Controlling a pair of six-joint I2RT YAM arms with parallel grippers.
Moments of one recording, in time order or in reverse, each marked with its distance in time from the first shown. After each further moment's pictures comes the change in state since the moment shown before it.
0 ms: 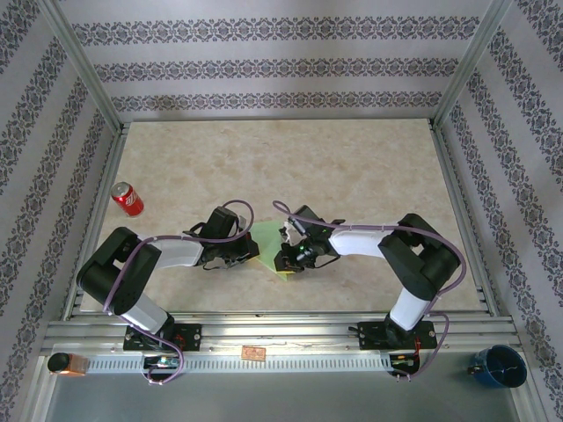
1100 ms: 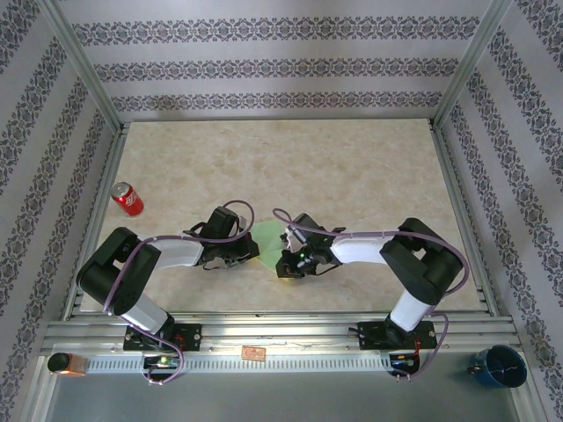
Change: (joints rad) left arm -0.001 -0.002 0.005 -0.014 -0.006 0.010; right arm 0.039 -0.043 -0.103 0.071 0.054 0.040
